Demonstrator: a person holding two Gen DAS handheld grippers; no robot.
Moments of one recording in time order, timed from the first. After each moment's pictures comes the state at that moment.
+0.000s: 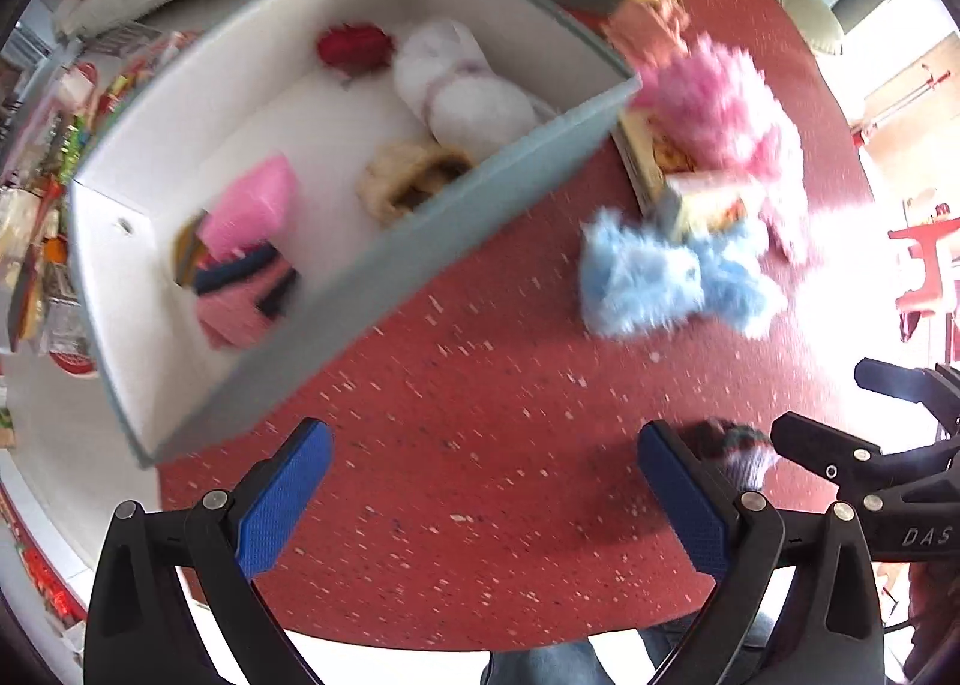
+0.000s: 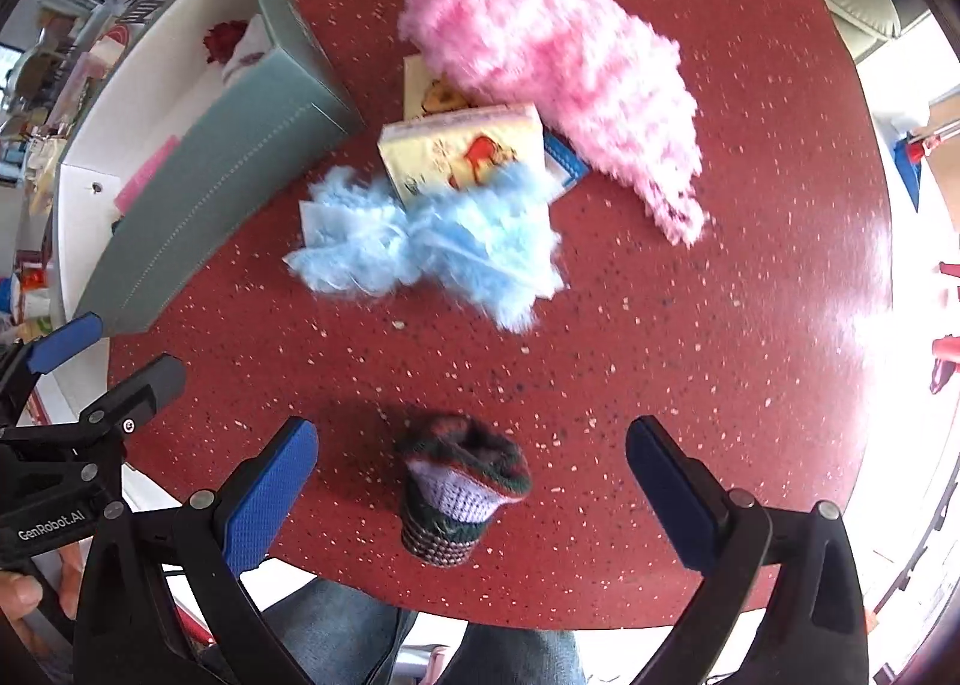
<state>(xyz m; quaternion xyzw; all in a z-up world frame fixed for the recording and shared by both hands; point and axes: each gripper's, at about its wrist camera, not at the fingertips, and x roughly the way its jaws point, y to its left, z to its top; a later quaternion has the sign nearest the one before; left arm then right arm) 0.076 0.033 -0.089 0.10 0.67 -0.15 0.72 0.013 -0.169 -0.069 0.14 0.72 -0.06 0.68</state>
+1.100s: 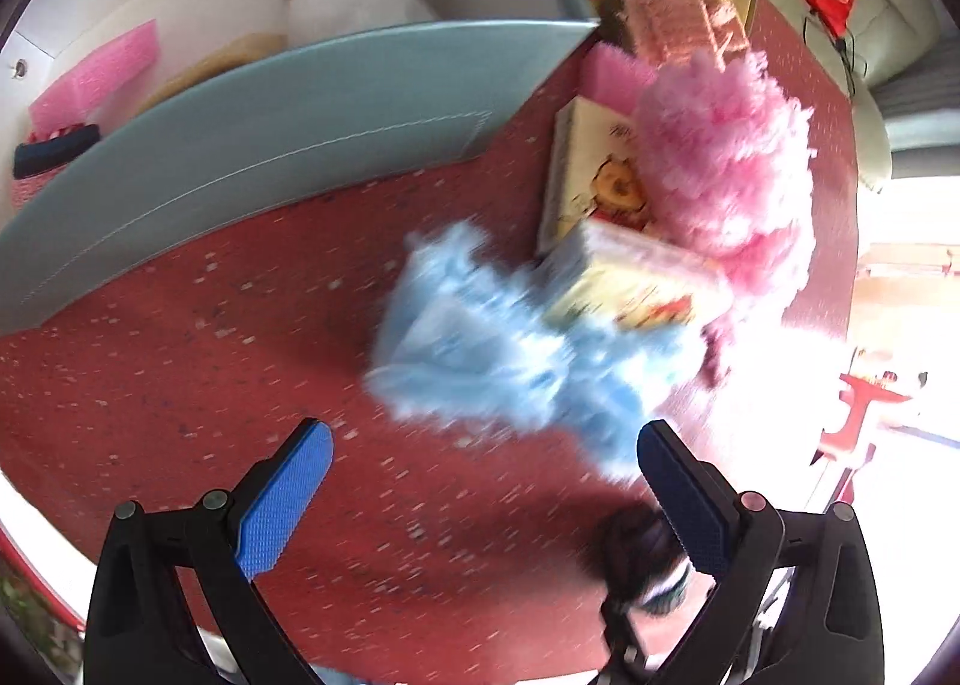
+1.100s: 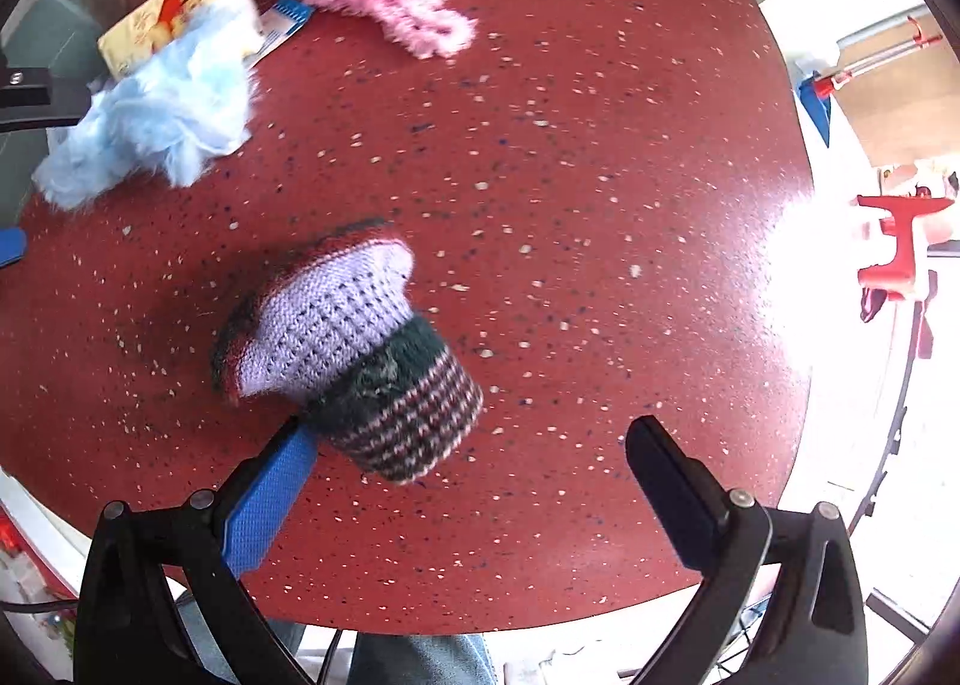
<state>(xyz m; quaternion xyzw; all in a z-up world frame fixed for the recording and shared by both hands) 0.117 -0.039 -0.144 -0.11 0.73 -0.08 0.66 -0.052 -0.237 -0.121 0.10 0.73 -0.18 0.65</state>
